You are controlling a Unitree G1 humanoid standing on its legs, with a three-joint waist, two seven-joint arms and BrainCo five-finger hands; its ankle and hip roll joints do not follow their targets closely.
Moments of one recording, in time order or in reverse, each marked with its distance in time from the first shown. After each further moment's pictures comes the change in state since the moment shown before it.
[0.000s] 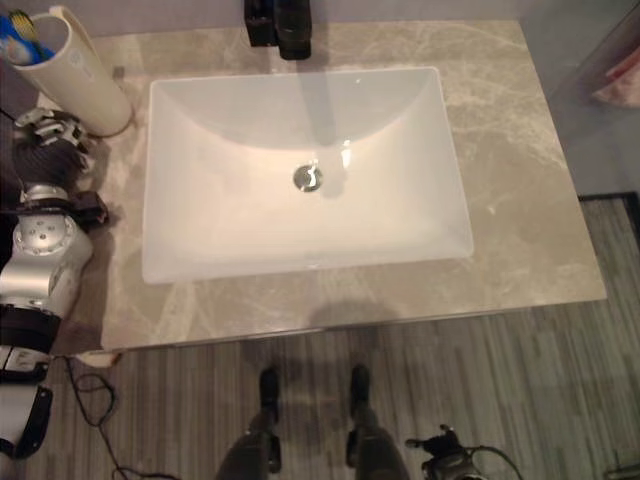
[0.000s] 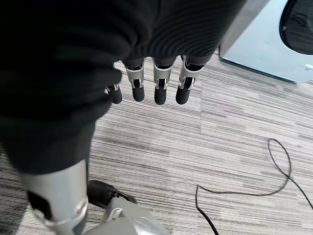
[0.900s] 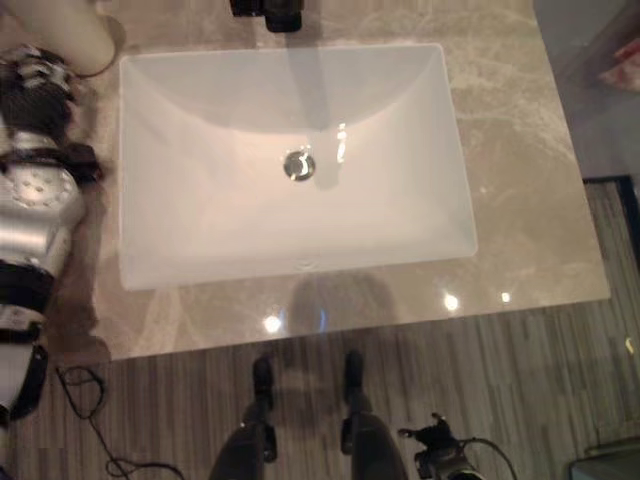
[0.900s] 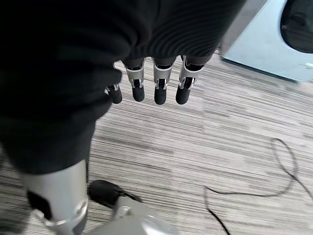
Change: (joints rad) left arm -0.072 -0.076 -0.064 -0.027 0.131 0.020 0.058; right arm -0.001 0.004 0.040 -0.032 0.037 -0.033 -0.021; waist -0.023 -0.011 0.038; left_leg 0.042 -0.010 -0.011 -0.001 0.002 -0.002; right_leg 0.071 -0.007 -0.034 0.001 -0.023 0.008
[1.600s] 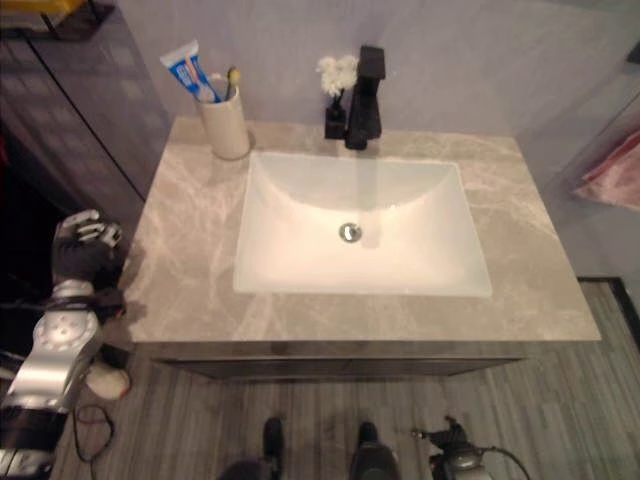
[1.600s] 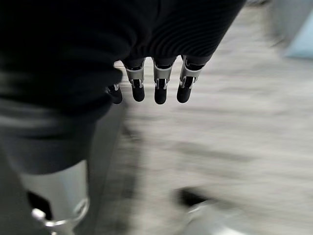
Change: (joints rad) left arm 0.685 -0.070 0.329 -0.350 0.104 0.055 -0.160; right arm 0.155 -0.062 -0.148 -0.388 -0.037 0.021 0.084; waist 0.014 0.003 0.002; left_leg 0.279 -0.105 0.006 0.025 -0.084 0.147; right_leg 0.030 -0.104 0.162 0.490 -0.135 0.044
